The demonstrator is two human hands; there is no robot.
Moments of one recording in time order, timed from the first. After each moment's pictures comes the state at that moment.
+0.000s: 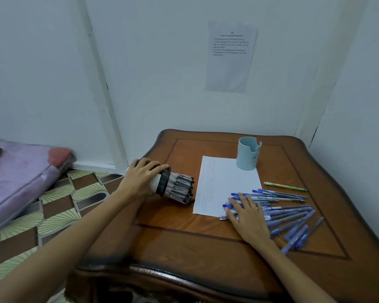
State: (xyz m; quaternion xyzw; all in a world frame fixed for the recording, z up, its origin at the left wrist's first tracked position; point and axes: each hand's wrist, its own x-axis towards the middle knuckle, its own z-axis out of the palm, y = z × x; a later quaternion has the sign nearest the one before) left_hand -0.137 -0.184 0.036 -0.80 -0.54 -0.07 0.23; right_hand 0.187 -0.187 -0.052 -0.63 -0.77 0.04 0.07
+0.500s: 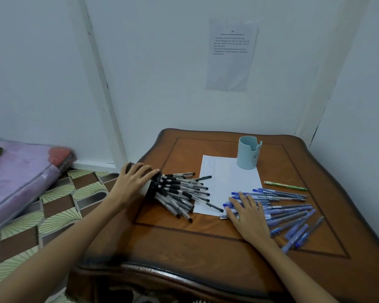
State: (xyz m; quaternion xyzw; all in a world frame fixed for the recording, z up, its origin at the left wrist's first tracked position) left_hand -0.166 -0.193 0.011 -0.78 -0.57 0.00 0.27; right_hand 0.187 -0.187 -0.053 -0.63 -0.77 0.03 0.07
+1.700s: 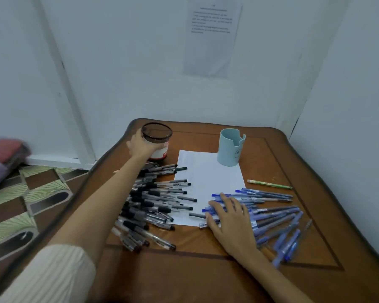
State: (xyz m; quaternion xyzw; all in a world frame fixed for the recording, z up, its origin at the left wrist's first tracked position) left_hand -0.077 -0.008 0.010 -0.48 -0.72 -0.47 -0.19; right_hand 0.187 -0.177 -0.063 -0.63 -0.76 -0.04 0.14
